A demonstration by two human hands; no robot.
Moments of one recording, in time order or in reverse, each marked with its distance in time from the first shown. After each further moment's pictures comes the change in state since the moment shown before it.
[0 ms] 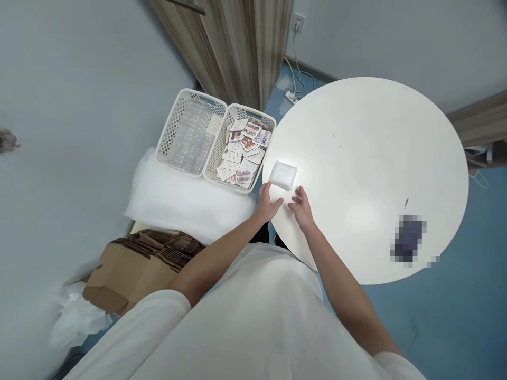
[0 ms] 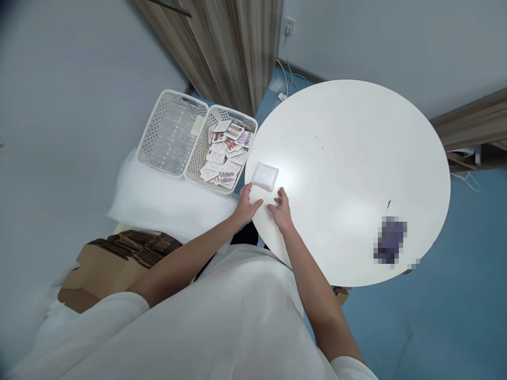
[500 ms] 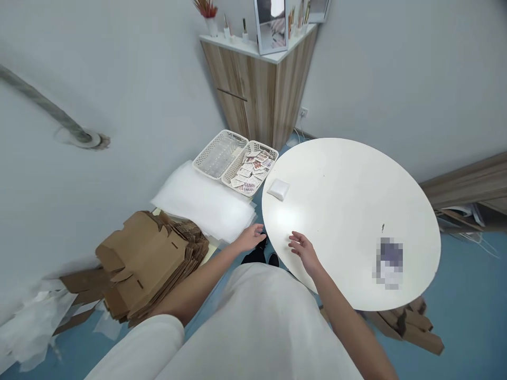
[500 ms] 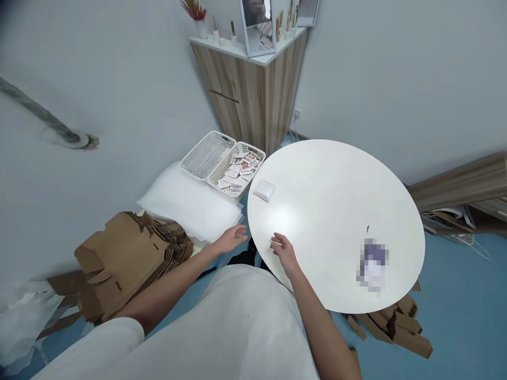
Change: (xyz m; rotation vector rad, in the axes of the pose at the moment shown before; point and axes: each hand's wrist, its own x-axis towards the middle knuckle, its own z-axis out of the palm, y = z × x) left_hand -0.122 -0.021 -0.012 0.163 -0.092 0.020; right_hand -0.106 0.040 -0.075 0.030 -0.274 -0.048
